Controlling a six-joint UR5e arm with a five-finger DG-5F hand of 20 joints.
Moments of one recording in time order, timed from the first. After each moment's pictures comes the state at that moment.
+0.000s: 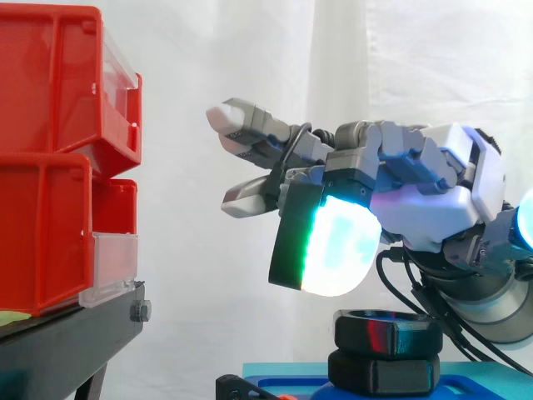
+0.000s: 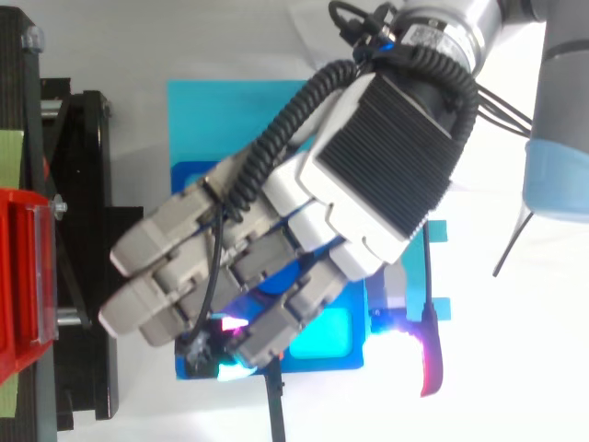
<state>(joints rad) -0.11 -2.55 -0.99 -1.95 -2.54 -1.00</state>
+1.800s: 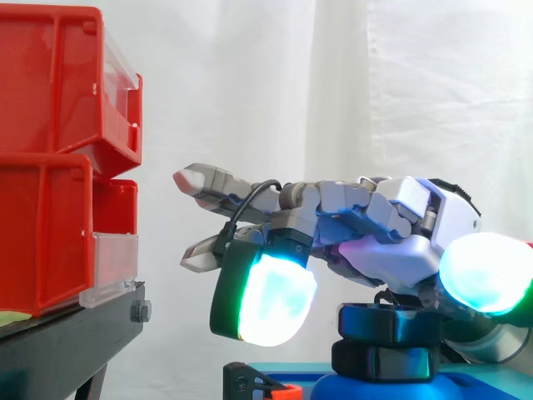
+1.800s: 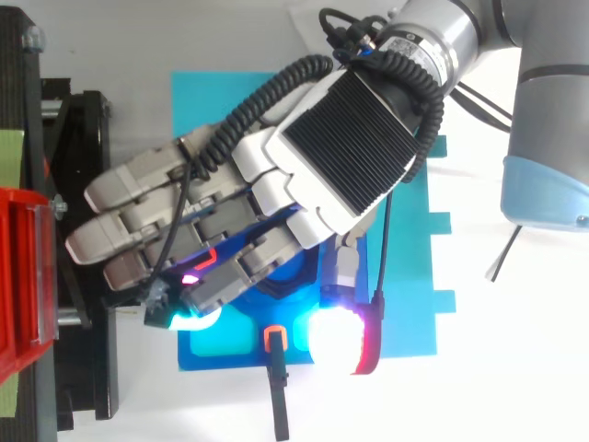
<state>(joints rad) -0.11 -2.58 -1.01 -2.00 -2.40 -1.09</state>
